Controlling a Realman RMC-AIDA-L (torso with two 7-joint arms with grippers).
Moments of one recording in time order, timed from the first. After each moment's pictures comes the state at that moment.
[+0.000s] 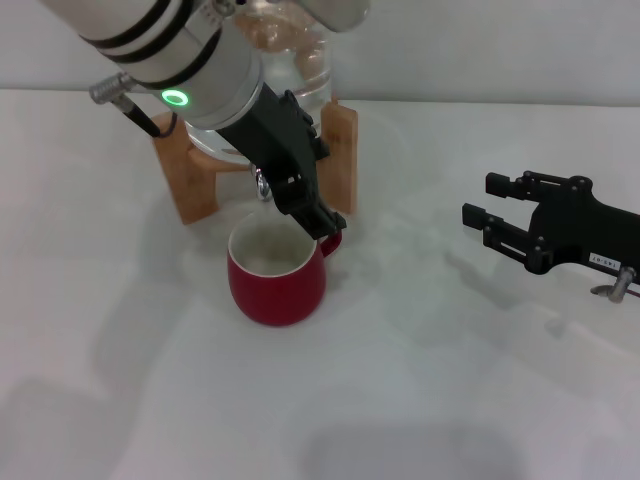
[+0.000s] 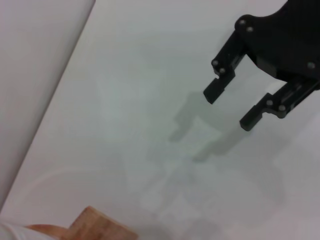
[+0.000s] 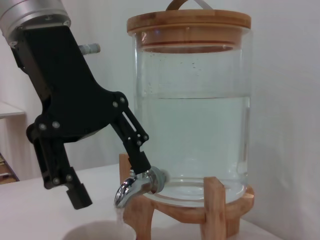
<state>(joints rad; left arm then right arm) -0.89 -2.08 1.37 1.44 -0.60 -1.70 0.89 0.26 1.96 1.58 0.88 -1.06 1.03 -2.02</state>
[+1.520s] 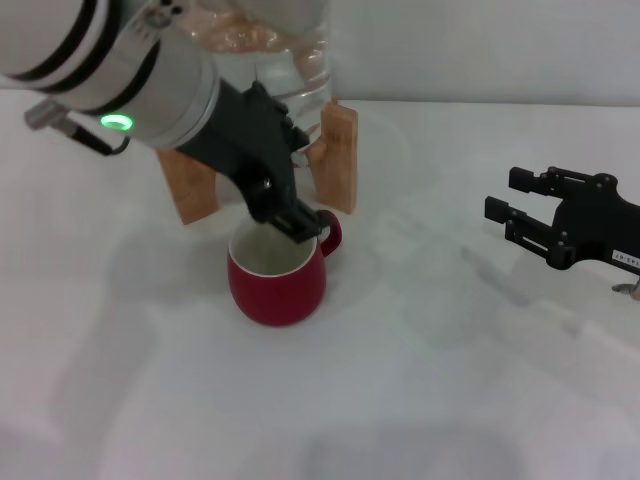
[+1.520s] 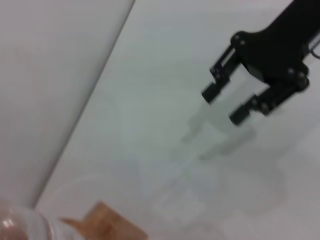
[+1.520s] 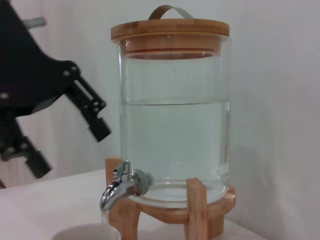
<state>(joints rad) -0.72 -2.08 1.42 1.80 -0.62 -1.76 0.79 0.24 1.96 1.63 0.88 -1.06 1.05 -2.02</state>
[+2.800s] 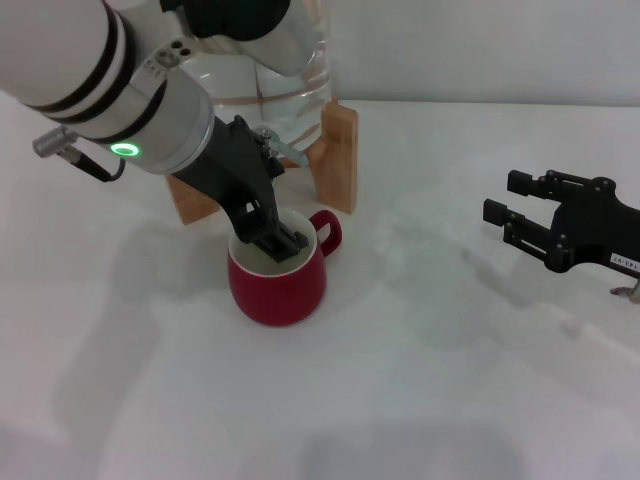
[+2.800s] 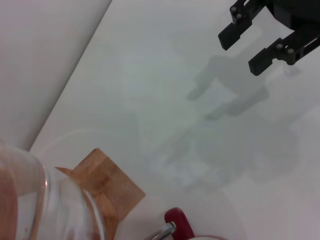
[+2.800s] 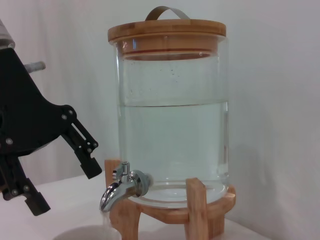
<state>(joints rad) -0.70 -2.08 1.46 1.68 -0.55 -1.71 0.78 0.24 1.96 1.63 0.87 -1.06 1.06 -2.02</state>
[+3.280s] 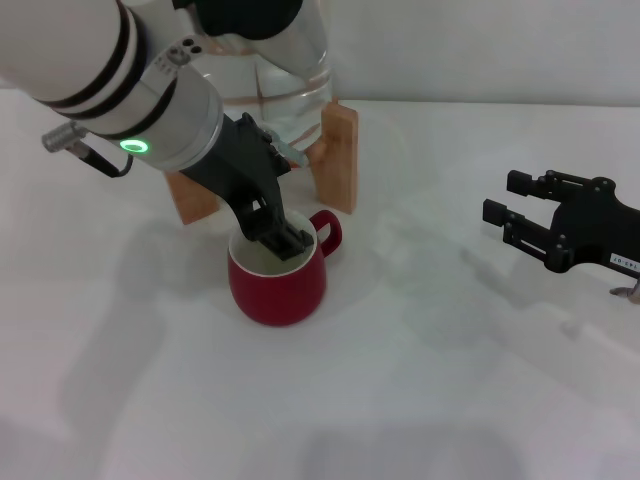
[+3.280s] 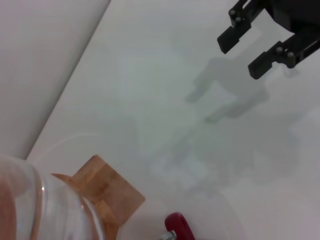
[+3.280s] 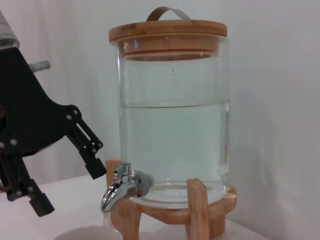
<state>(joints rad) -0.72 -2.08 1.47 1.66 -0.55 -1.70 0.78 0.24 1.96 1.63 0.87 -1.06 1.06 -2.02</state>
